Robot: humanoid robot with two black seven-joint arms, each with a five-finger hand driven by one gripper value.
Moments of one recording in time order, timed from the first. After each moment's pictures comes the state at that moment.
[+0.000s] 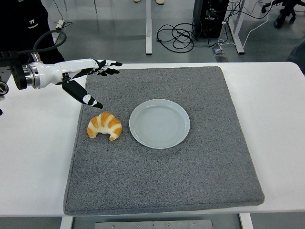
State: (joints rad) left arm -1.30 0.72 0.02 -1.17 0.89 -0.25 -0.33; right arm -0.03 0.00 -0.01 0.20 -0.10 -0.05 0.23
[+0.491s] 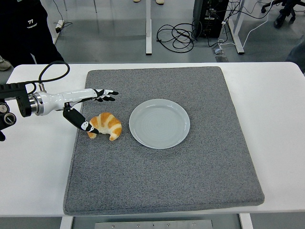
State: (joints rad) left arm -1.14 0.70 0.02 -1.18 0.98 -0.15 -0.34; right arm -0.03 0.00 -0.01 0.20 -0.10 -0.05 0.23
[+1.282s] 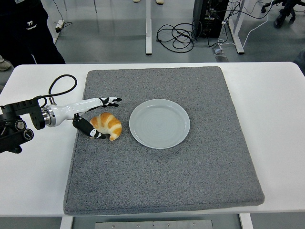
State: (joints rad) left arm -1.05 0.59 0.02 -1.08 1.04 -0.01 -0.35; right arm -0.03 0.00 -0.01 0.19 -0.10 -0.05 0.23
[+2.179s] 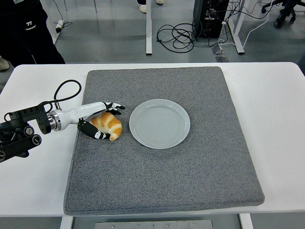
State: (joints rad) left arm -1.01 0.52 0.02 -0.99 1.07 0.03 -0.40; right arm -0.03 0.00 -0.01 0.19 -0.10 -0.05 0.23
